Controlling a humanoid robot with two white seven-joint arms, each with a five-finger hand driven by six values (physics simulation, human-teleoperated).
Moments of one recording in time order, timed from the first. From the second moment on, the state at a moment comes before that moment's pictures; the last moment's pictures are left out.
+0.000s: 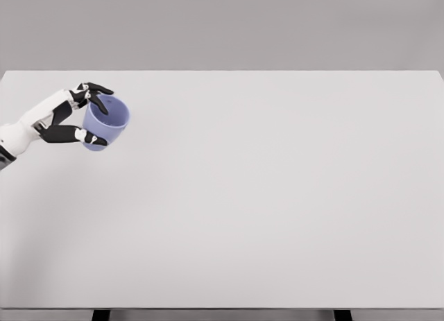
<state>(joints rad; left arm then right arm) -0.41 0.71 -0.39 -1.19 0.51 -0.51 -0.61 0.01 0.00 -0.12 0.02 -0.05 -0.07 0.10</state>
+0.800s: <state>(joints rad) -0.36 0.54 -0.38 -0.96 0.64 -0.61 -0.61 0.01 0.00 -0.12 0.02 -0.05 -0.07 0.10</state>
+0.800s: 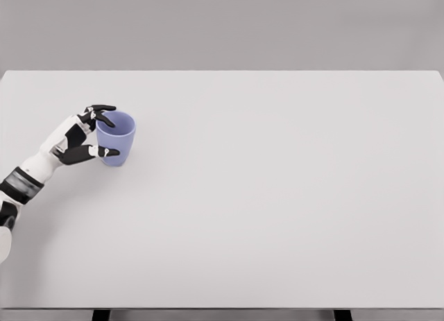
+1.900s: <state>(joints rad) -0.36 0.53 -0.35 -0.96 0.62 -0.61 -0.61 0.01 0.00 -0.12 0.02 -0.05 -0.07 0.10</state>
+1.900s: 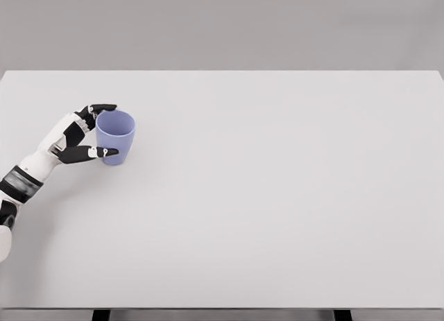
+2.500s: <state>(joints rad) -0.35 0.53 -0.35 -0.97 0.62 -0.61 -0.61 0.01 0.00 -0.12 0.02 -0.05 -0.07 0.10</state>
